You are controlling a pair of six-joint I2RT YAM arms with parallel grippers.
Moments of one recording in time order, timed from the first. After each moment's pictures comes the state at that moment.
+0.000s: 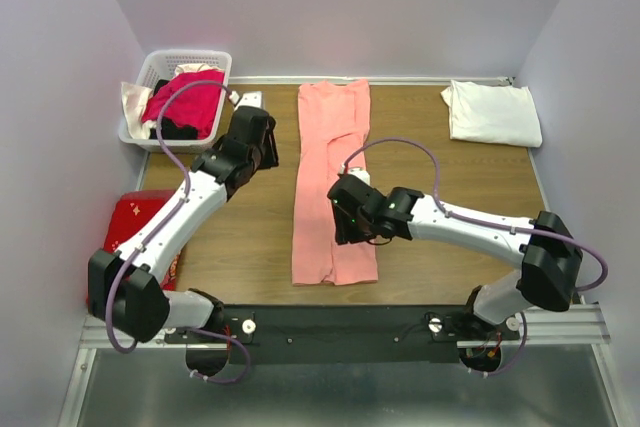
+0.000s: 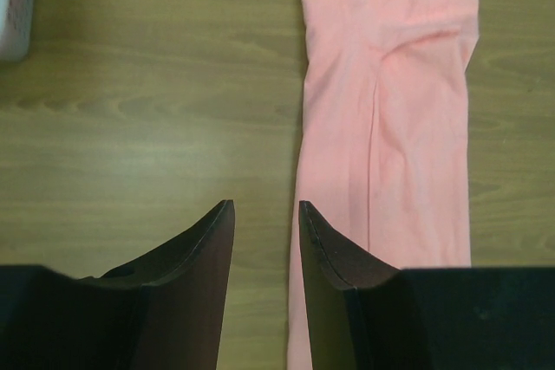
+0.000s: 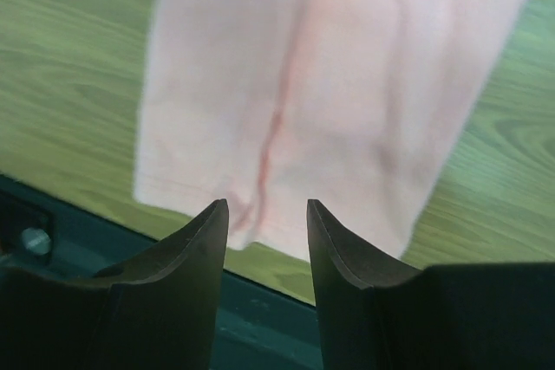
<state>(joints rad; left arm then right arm) -0.44 1.36 1.22 -0.49 -0.25 -0.43 1.03 1.52 1.15 -0.64 0.17 0.72</state>
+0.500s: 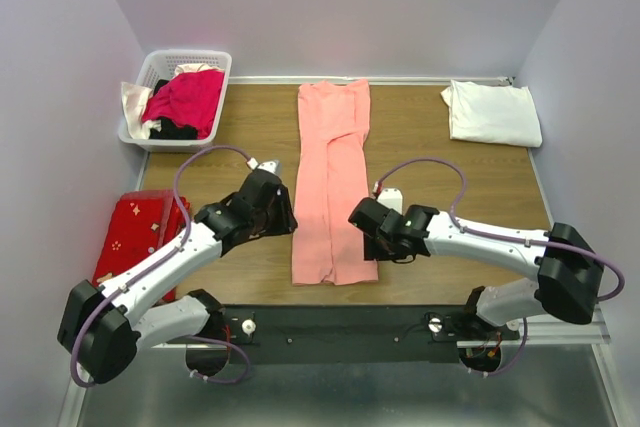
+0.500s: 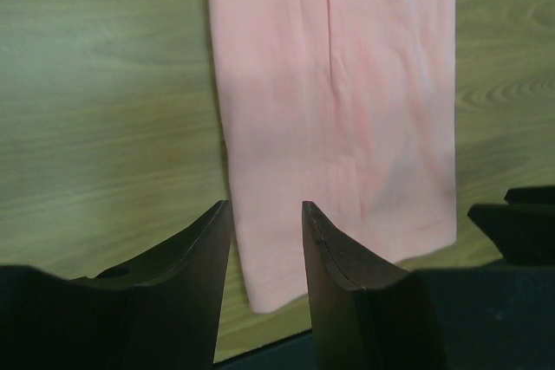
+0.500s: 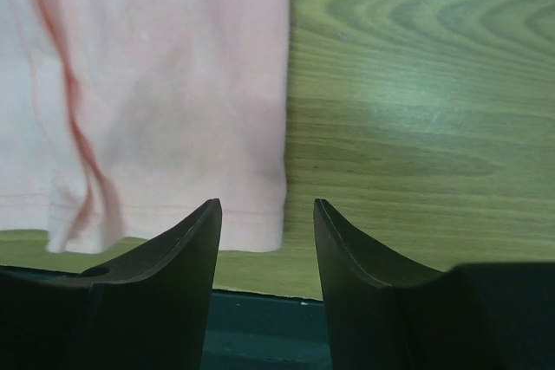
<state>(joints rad) -0.63 1.04 0.75 -0.51 -0.05 -0.64 1.03 1.38 0.90 -0.74 0.32 0.91</state>
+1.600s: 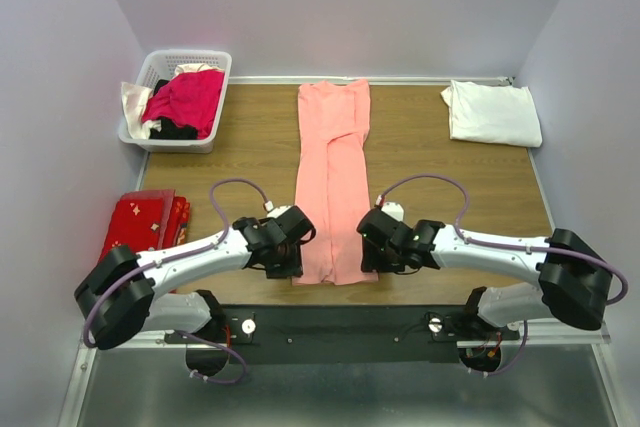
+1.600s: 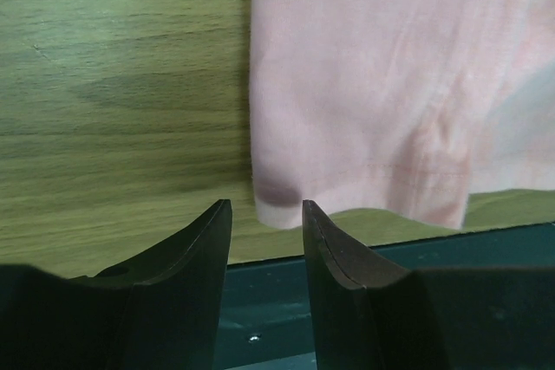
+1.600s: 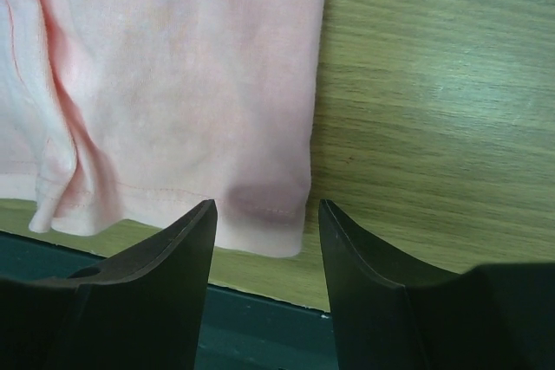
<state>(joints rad) -0.93 1.21 0.65 -0.69 -0.06 -1.01 1.03 1.32 0.69 -0.52 0.19 0.94</state>
